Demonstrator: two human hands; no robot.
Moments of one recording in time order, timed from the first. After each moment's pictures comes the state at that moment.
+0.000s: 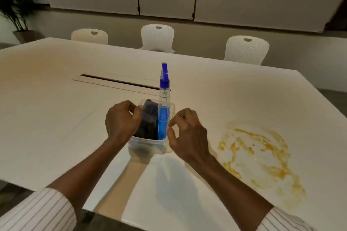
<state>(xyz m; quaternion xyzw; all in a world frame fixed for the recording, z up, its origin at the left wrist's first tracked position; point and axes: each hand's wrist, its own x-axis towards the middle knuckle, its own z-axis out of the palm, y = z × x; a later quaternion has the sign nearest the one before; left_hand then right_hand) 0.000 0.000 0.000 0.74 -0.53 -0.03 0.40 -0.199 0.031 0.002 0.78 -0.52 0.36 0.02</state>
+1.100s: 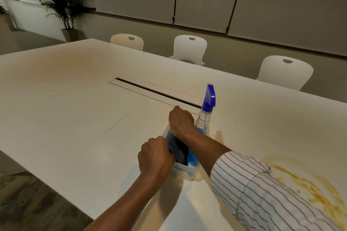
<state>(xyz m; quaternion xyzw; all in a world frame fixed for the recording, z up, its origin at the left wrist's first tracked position) -0.007 0.022 -0.002 0.85 -0.49 -0.10 0.17 -0.049 -0.112 0.021 0.85 -0.53 -0.03 0.04</state>
